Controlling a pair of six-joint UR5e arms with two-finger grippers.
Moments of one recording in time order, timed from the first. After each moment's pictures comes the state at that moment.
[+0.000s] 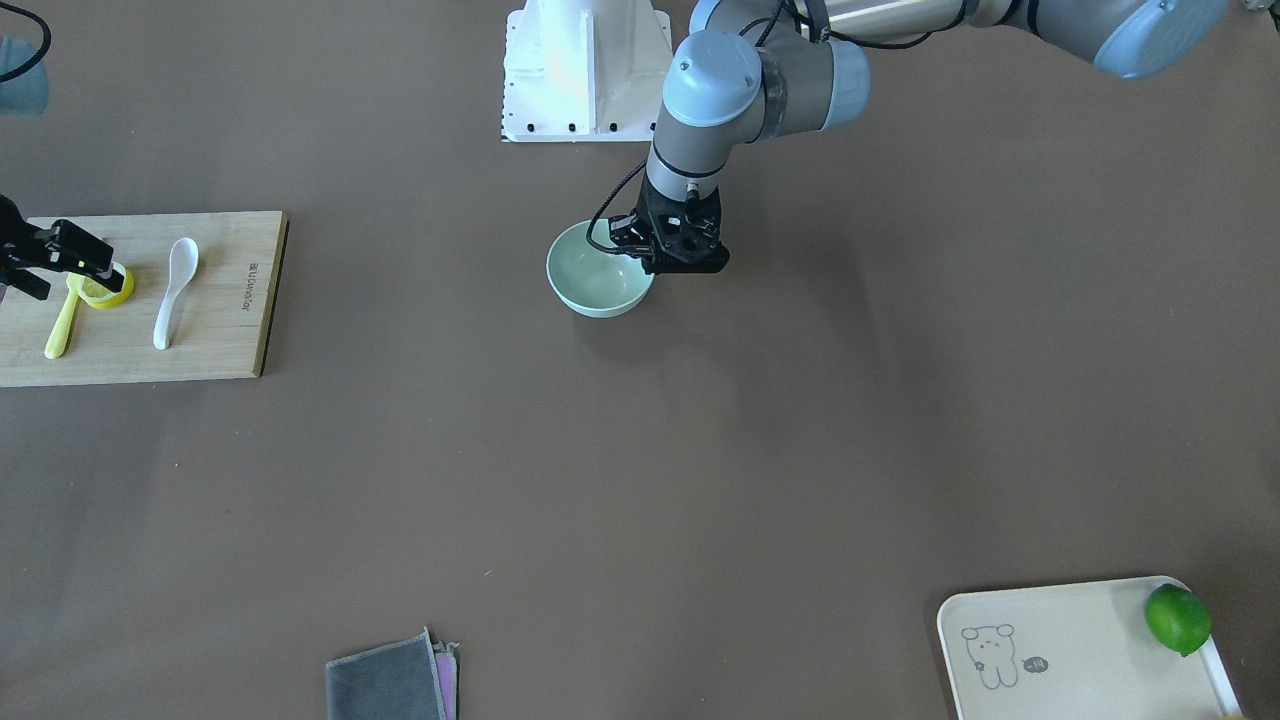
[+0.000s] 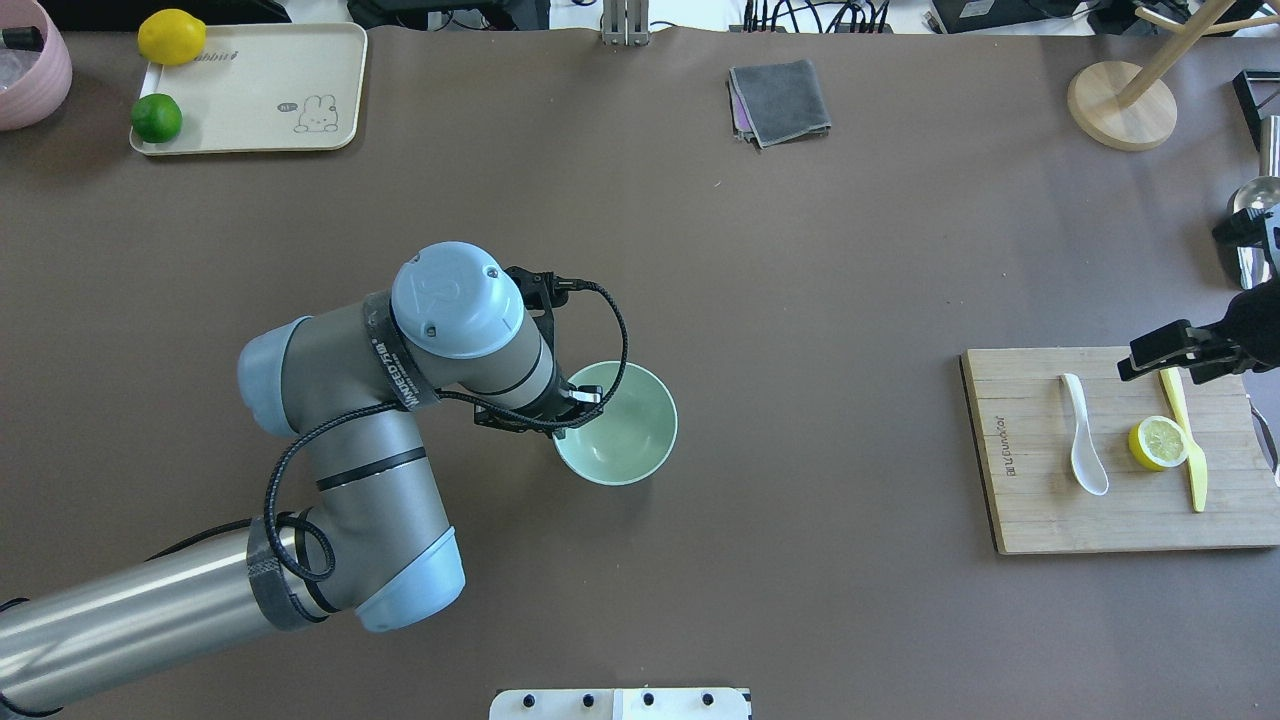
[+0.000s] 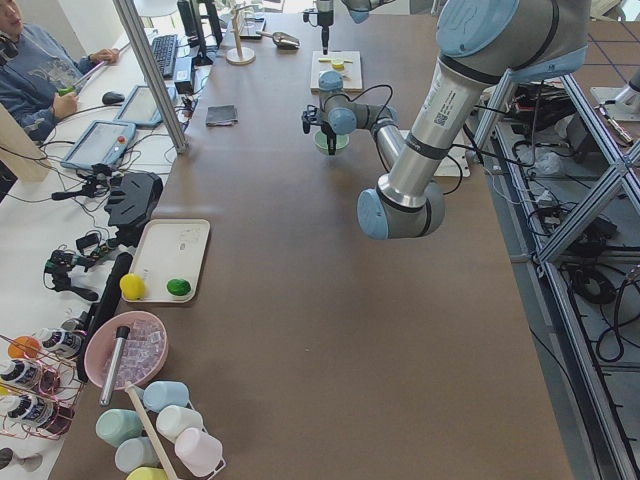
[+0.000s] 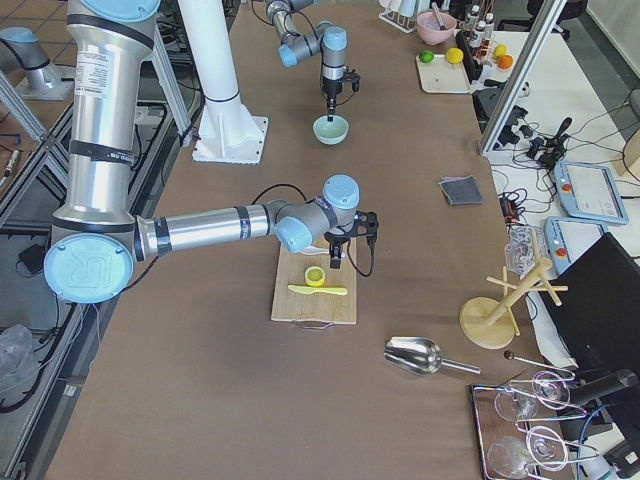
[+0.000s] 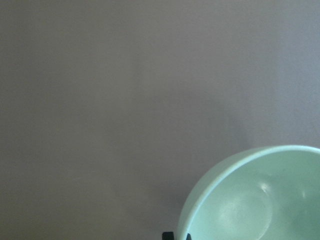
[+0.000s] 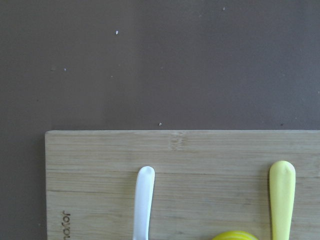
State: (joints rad) left arm -0.48 -2.25 -1.66 -1.66 -1.94 -1.31; right arm 1.05 -1.70 1.81 -1.13 2.33 0.74
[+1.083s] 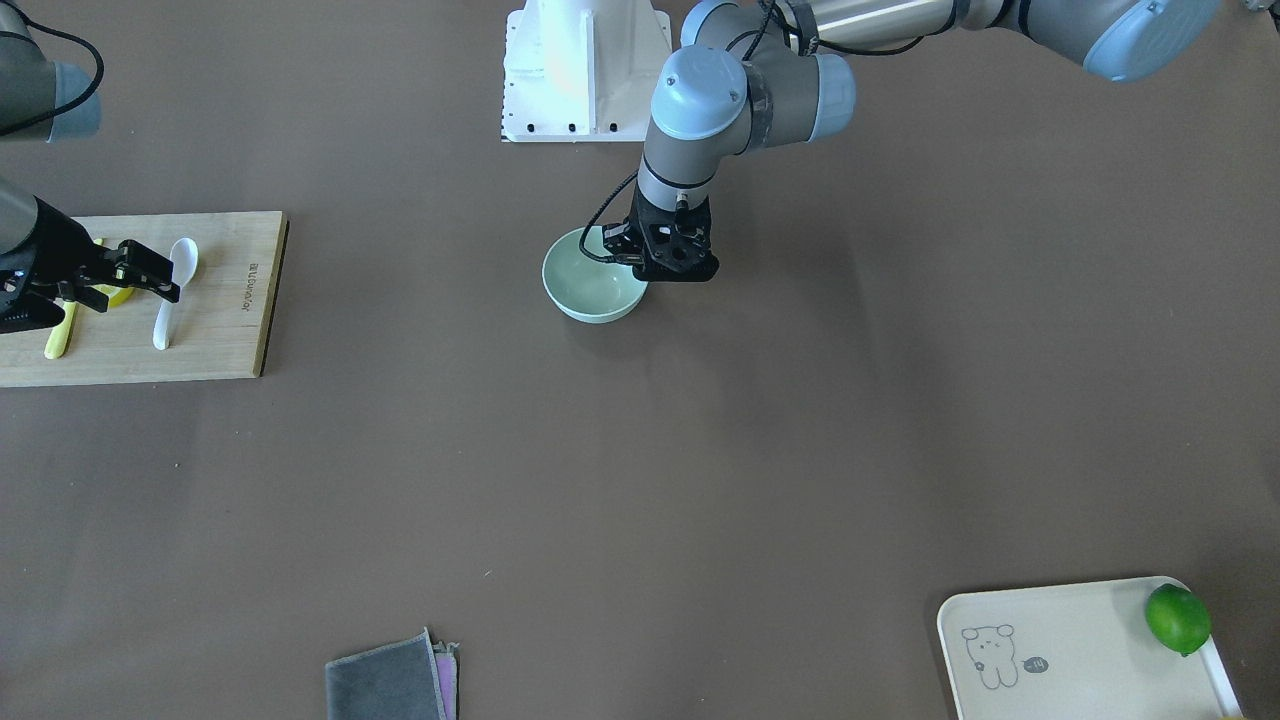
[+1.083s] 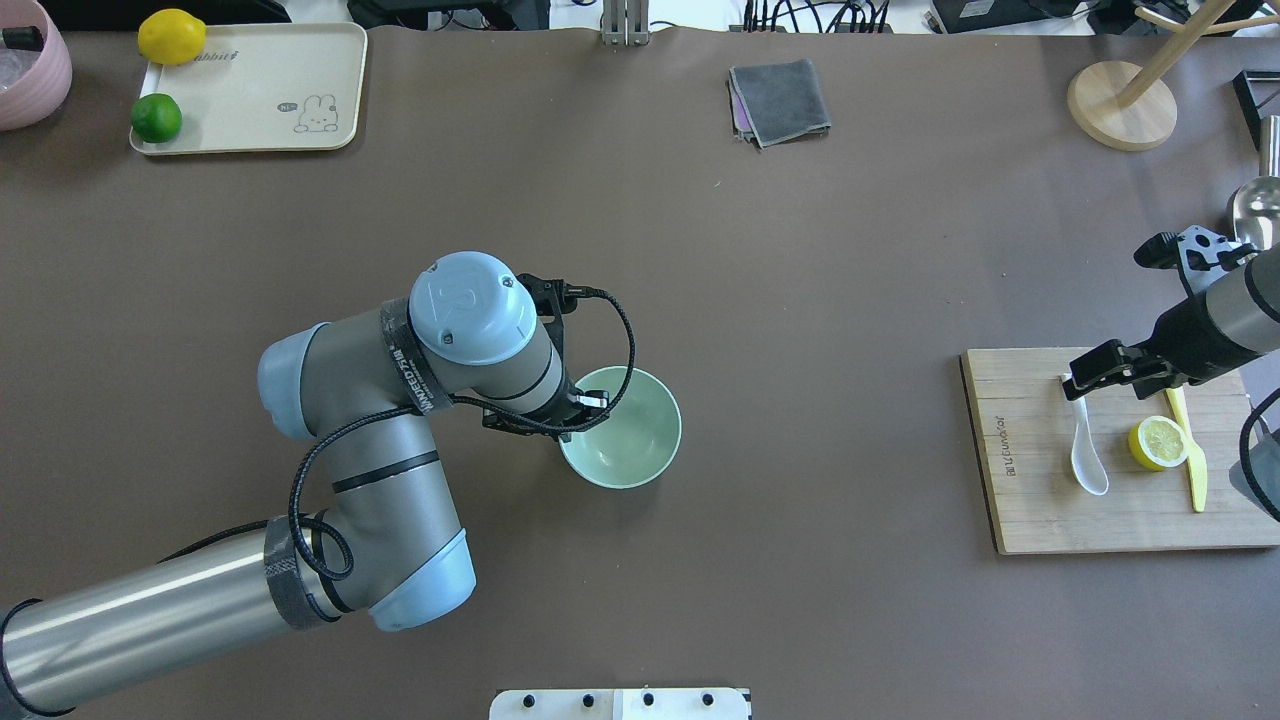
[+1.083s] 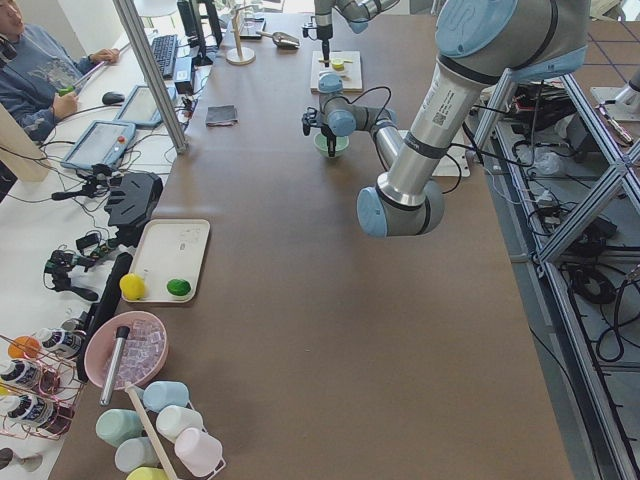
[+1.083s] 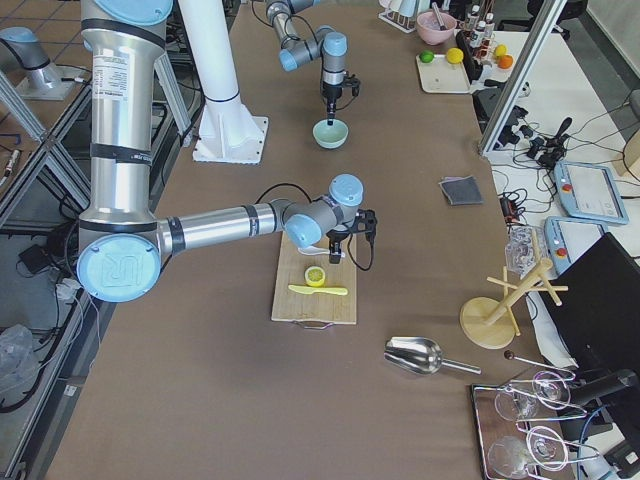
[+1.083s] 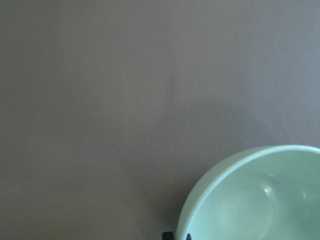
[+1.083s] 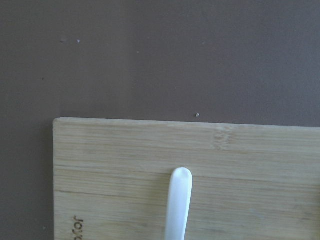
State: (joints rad) left arm -0.47 -2.25 -1.63 -1.69 -1.94 -1.30; right arm 0.96 -1.63 1.74 -1.13 2.33 0.75
